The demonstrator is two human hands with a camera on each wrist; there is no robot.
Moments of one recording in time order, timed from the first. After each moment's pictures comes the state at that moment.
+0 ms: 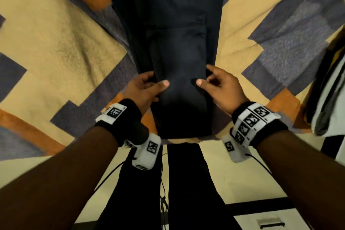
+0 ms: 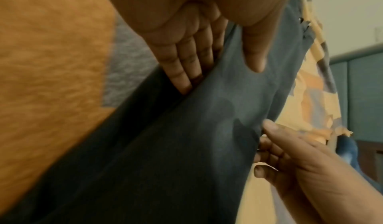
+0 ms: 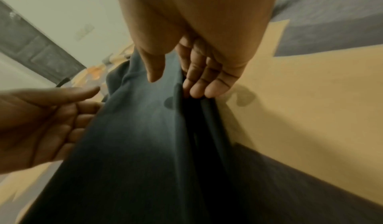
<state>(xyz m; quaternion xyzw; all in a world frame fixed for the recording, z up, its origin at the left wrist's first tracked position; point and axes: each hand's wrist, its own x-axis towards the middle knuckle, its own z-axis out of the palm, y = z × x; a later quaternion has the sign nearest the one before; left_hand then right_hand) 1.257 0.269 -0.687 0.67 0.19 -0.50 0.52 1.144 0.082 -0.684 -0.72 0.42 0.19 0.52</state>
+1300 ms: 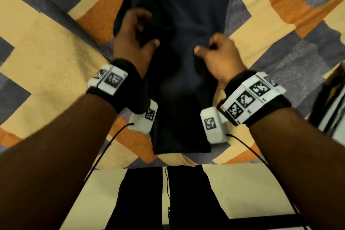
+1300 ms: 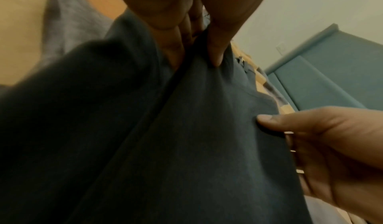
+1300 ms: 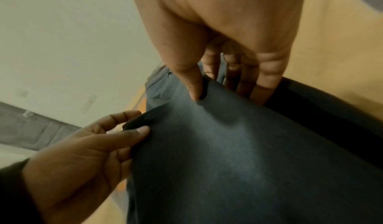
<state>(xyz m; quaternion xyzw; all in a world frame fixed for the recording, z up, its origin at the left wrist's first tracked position) 1.377 0.205 -0.689 0.84 -0.09 -0.25 0.47 1.277 0.037 -0.693 -0.72 0.48 0.15 0.49</state>
